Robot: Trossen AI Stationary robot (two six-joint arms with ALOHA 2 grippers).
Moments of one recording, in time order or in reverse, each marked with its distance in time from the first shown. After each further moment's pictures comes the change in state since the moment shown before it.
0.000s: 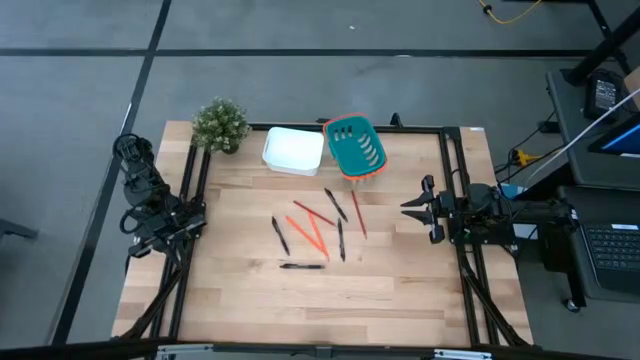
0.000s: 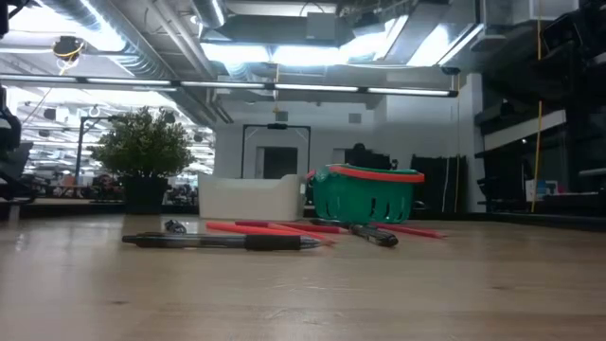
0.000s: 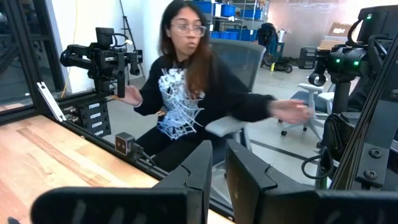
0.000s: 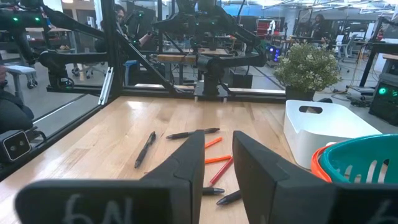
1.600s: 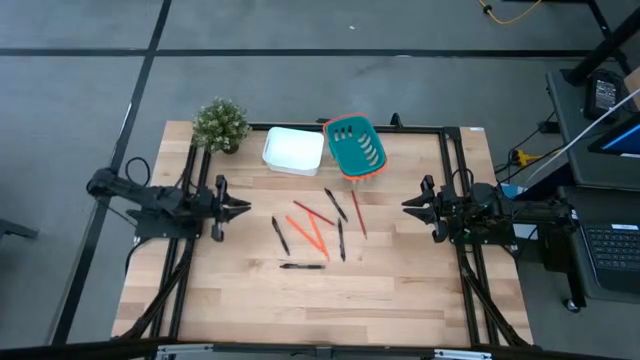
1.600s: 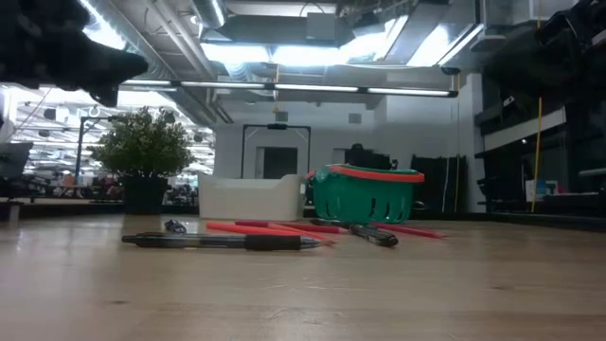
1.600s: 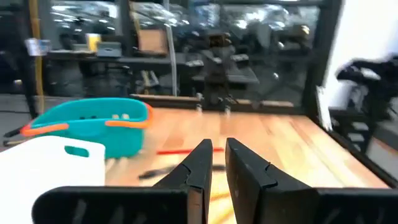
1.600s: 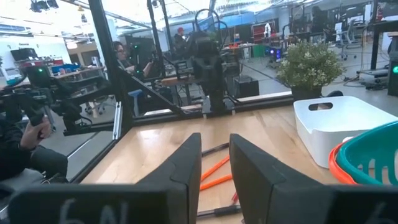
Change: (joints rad) left arm 0.595 0.008 -0.346 0.444 -0.515 0.005; right arm 0.000 0.000 0.000 0.063 0.001 0.207
